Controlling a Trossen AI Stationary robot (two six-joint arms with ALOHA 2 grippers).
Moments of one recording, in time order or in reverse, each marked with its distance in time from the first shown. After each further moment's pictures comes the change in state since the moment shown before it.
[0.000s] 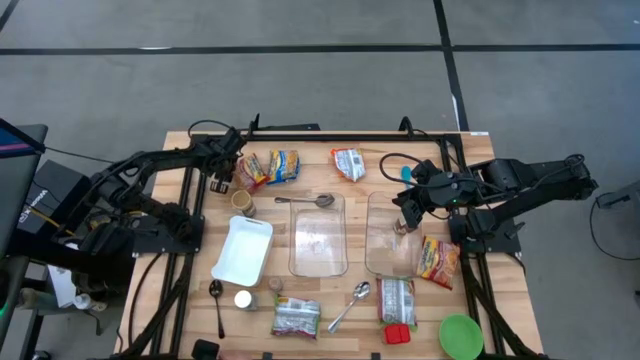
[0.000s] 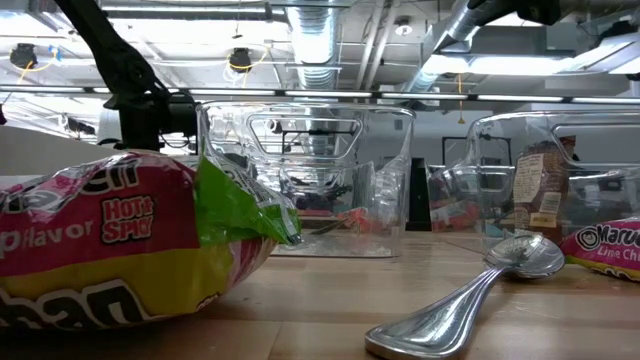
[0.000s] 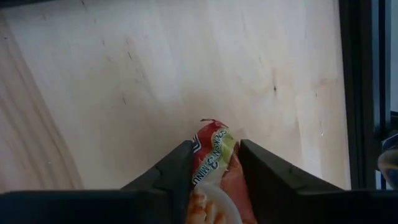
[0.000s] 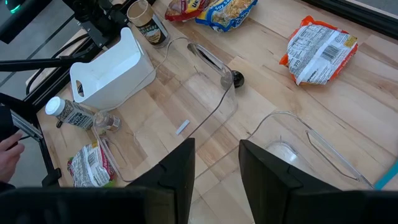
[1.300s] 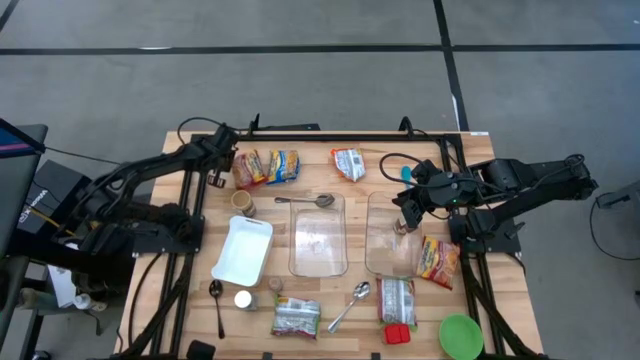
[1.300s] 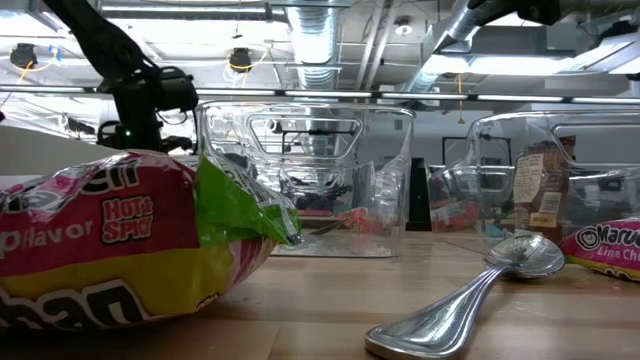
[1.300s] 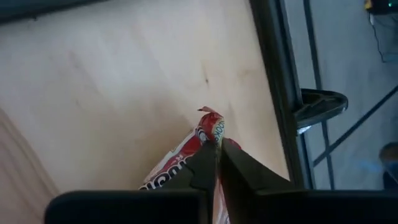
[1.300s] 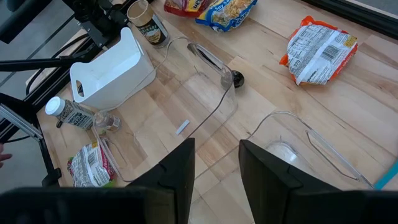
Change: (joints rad) left arm 0.000 -0.163 0.000 0.007 -0.025 0.118; right arm 0.000 0.000 0.000 0.000 0.000 0.000
